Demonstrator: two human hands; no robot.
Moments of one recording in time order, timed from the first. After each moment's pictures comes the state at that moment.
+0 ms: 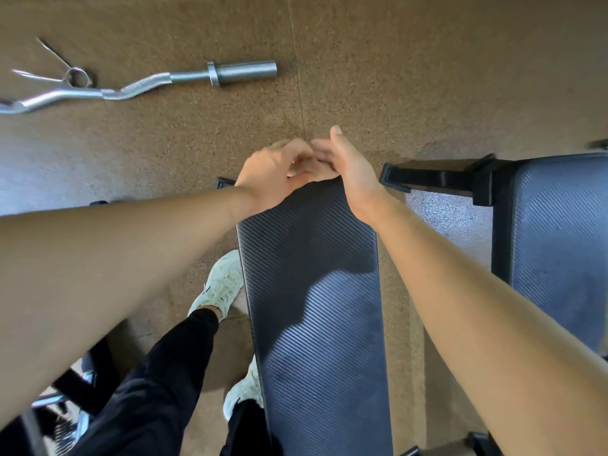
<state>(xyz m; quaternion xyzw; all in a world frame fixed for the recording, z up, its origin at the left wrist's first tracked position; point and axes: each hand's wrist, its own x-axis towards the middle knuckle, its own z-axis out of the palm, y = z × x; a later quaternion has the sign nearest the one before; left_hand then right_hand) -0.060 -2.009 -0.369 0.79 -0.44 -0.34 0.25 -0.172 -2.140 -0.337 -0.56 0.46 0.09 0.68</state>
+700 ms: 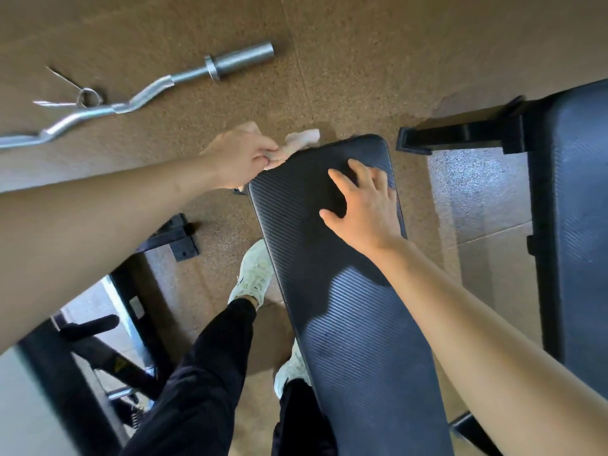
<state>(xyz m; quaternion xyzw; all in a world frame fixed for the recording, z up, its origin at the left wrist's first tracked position) 0.004 -1.974 -0.358 0.76 -0.49 -0.42 0.03 -0.245 -2.064 -0.335 -0.89 0.36 0.20 0.20</state>
